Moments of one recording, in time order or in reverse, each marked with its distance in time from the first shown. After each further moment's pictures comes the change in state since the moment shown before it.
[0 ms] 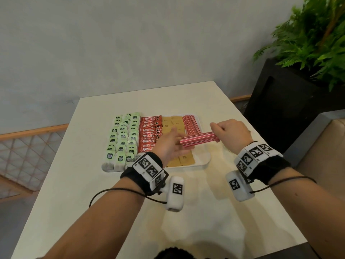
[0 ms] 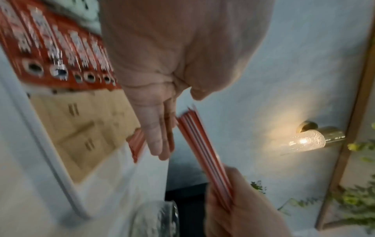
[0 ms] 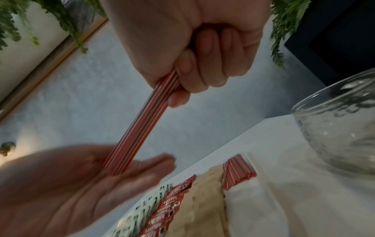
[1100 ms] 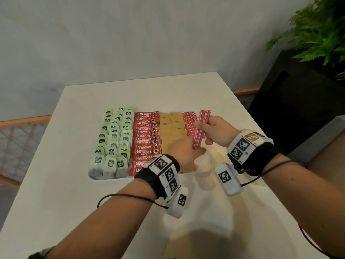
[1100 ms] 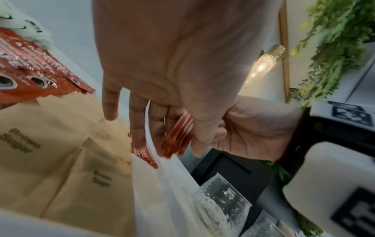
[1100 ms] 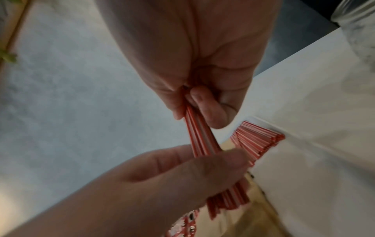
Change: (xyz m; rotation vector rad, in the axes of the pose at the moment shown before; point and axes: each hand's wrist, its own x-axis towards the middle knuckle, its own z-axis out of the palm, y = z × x) left_hand 0.069 -0.022 0.014 1.149 -0.119 0.327; right_hand 0.064 -0.007 0.042 0.529 -0.416 0.112
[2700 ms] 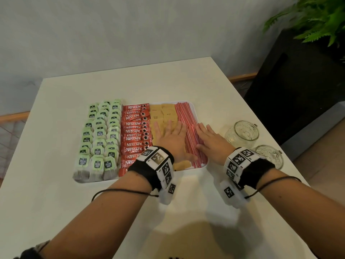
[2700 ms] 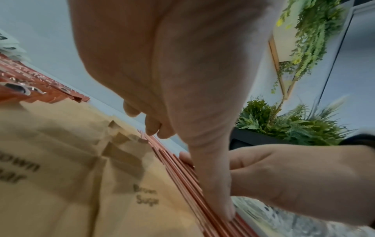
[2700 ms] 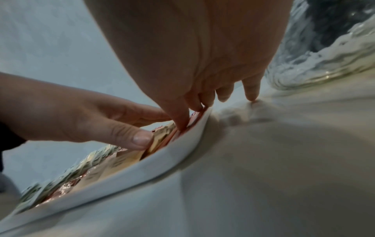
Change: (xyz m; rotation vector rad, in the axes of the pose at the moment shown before) left_hand 0.026 -0.014 0.008 0.641 -0.114 -0.079; right_hand 0.000 0.080 0.016 -0.784 -0.157 0.069
